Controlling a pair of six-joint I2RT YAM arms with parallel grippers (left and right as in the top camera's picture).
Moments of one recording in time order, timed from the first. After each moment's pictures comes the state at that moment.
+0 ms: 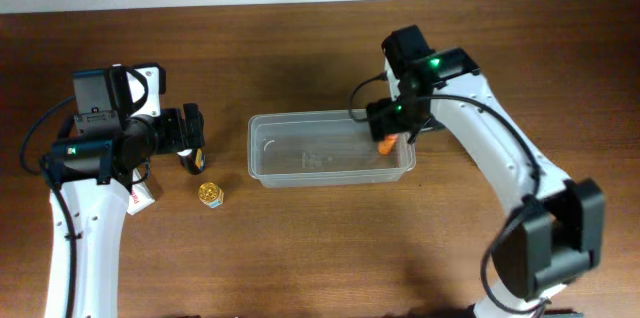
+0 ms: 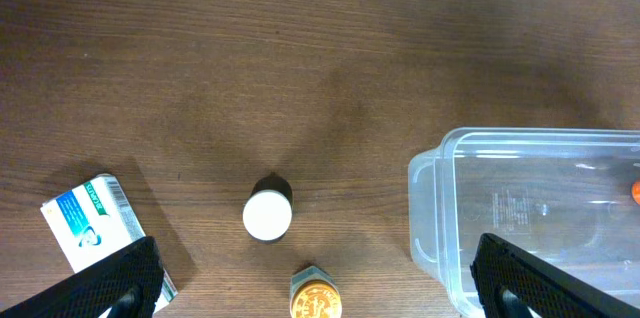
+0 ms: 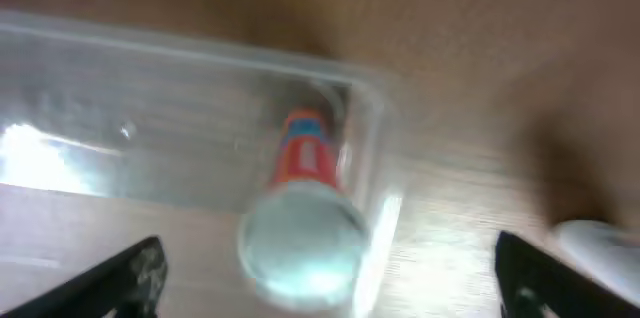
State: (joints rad) left arm 0.10 1.34 1.27 -0.88 0.14 0.00; right arm 0.31 1.82 1.62 -1.16 0.02 0.17
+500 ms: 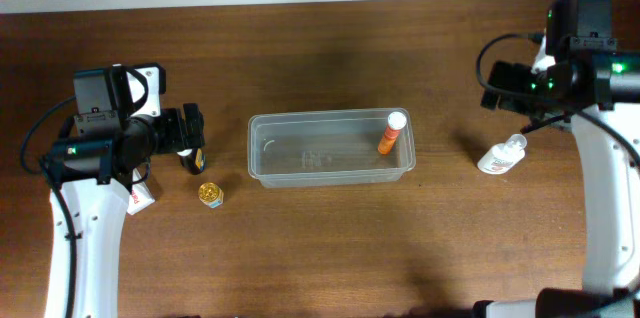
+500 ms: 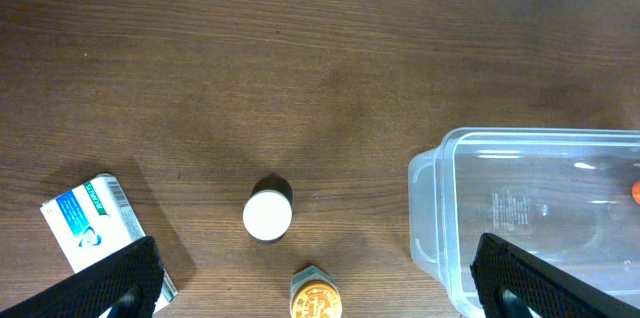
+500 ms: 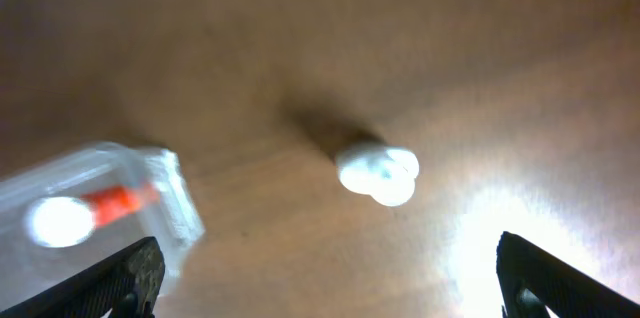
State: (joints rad) left arm 0.10 1.34 1.27 -0.88 0.14 0.00; right arm -0.12 1.57 1.71 -1.36 0.07 0.26
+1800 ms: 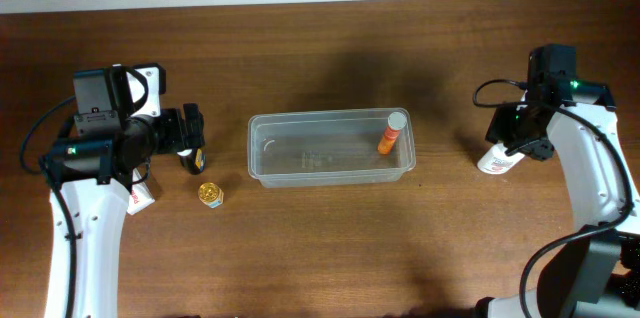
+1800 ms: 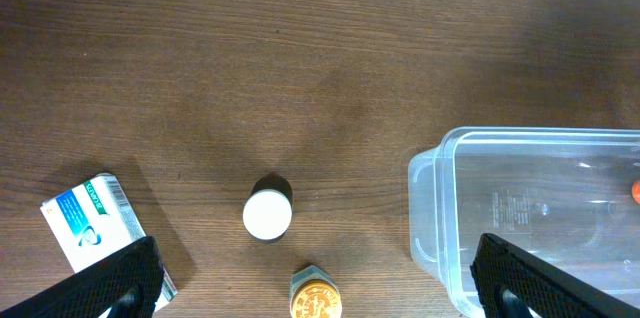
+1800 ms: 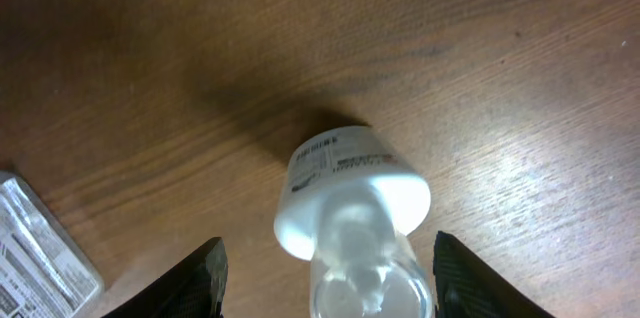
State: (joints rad) left arm 0.10 1.34 1.27 -0.88 0.14 0.00; right arm -0.21 1.64 1.33 -1.04 0.07 0.26
